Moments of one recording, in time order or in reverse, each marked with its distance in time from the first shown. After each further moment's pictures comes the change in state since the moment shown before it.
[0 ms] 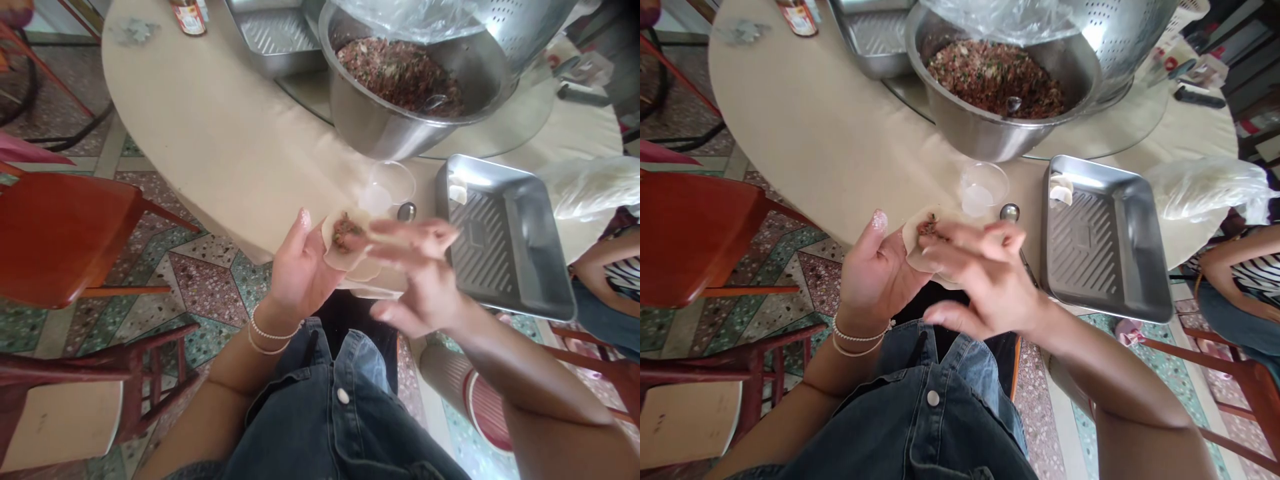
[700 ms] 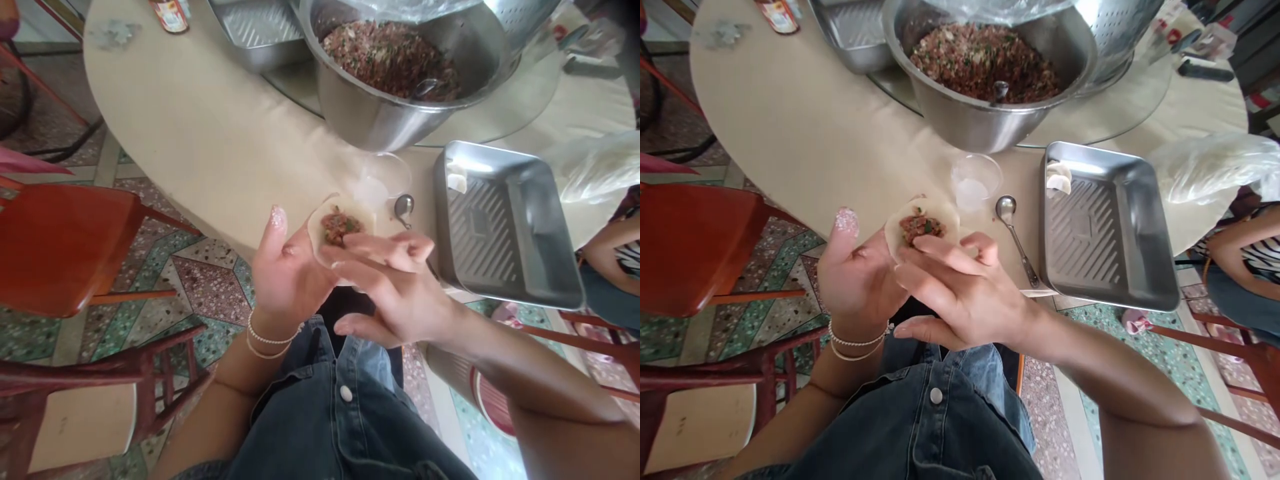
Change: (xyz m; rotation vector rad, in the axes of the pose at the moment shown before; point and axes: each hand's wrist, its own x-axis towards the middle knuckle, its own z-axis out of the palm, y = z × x) left_hand -0.008 0.005 0.007 -0.016 0.027 -0.003; right_hand -0.002 -0.021 0.003 -0.074 -0.094 -0.058
